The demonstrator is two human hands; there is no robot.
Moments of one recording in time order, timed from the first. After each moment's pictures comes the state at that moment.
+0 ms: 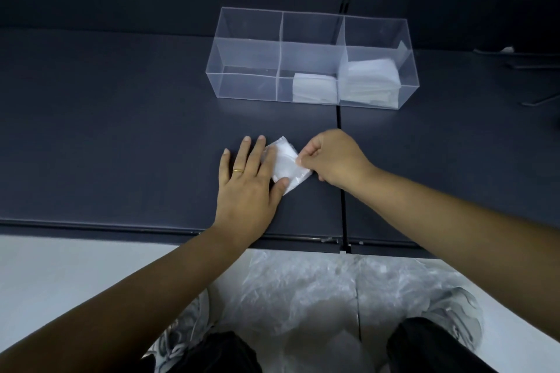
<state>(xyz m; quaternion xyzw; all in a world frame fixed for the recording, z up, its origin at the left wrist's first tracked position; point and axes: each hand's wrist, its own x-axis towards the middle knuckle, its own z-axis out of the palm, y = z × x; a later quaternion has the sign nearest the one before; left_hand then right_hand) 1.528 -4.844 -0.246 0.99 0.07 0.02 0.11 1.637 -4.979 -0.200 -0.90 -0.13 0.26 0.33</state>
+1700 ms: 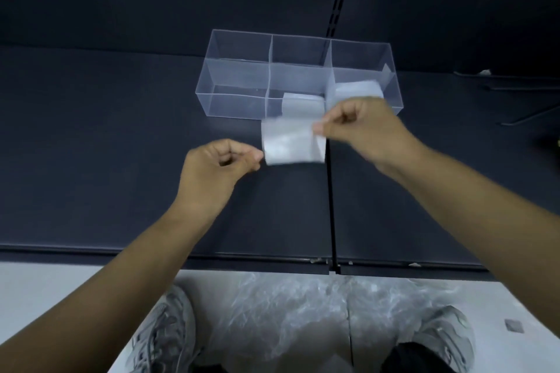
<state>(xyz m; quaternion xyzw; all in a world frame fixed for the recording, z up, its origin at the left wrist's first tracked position) 1.557 -4.816 -0.191 0.74 0.19 0.09 0.64 1.676 -5.011 -0.143 -0.82 -0.11 0.19 0.52</state>
